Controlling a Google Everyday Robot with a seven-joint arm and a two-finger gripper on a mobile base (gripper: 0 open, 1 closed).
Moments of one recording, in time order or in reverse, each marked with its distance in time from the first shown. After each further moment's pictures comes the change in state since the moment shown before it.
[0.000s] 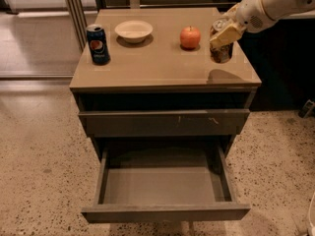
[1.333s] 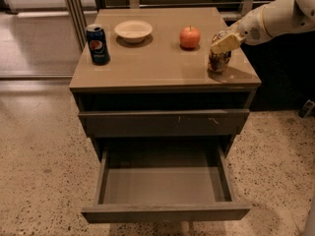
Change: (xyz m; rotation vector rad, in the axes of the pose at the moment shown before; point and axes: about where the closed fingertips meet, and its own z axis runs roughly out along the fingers) arm 0.040 -0.018 0.036 -0.031 -0.094 0.243
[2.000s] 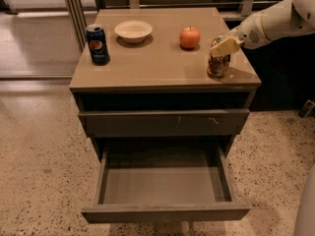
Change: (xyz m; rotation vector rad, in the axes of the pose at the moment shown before) arm 0.017 0.003 0.012 -0.049 0.027 0.071
